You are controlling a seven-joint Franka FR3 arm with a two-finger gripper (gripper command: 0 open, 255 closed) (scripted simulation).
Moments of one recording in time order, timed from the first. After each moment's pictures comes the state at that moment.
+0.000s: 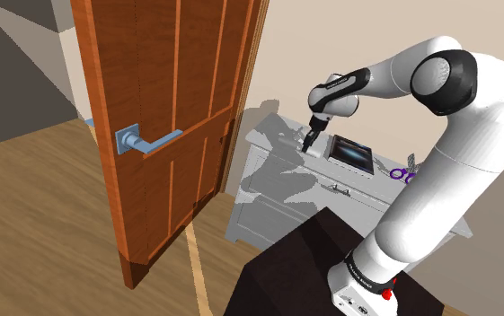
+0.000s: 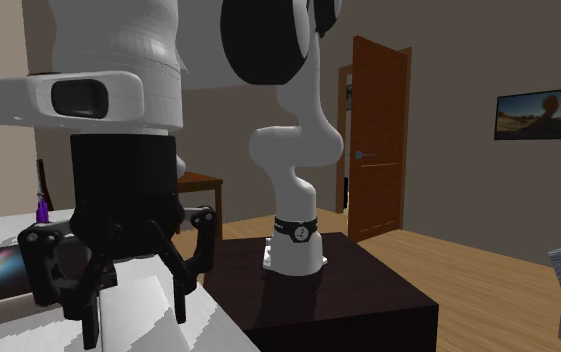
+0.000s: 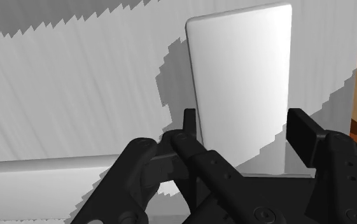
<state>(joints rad) -0.07 0.10 -0.46 -2.21 0.07 2.30 -0.84</state>
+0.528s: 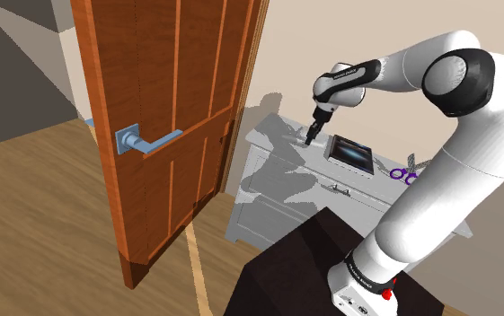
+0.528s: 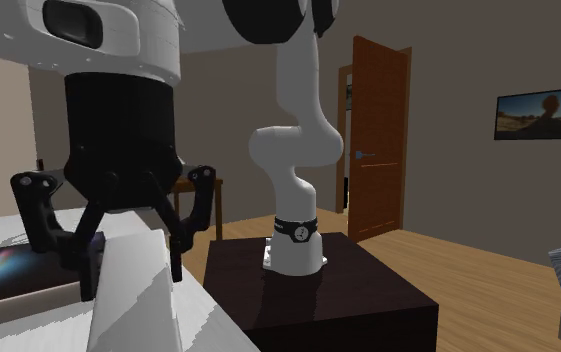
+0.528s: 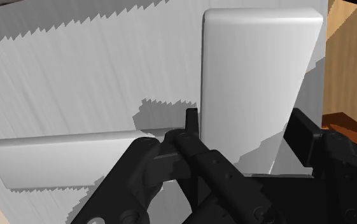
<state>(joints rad) -0.06 0.04 -0.46 -2.16 0.03 2.20 -0.81</state>
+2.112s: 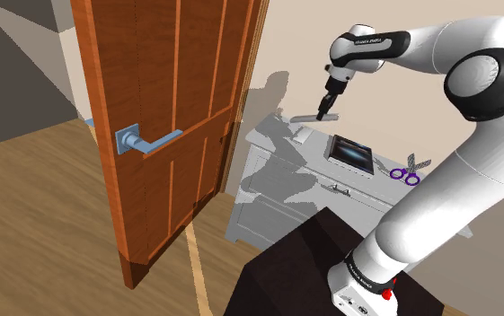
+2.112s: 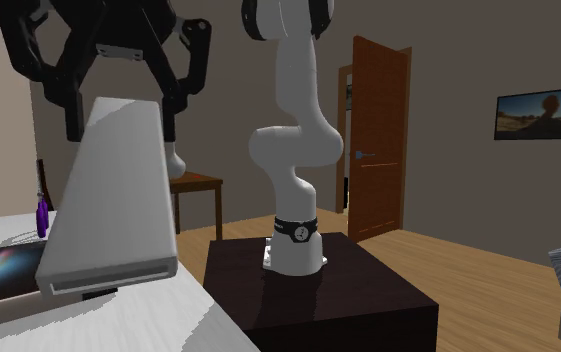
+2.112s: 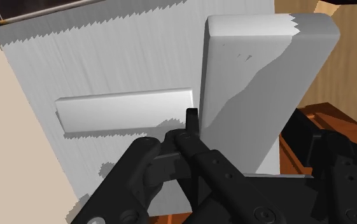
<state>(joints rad) -0.06 -0.07 -0.45 -1.95 -0.03 1.89 -0.77</state>
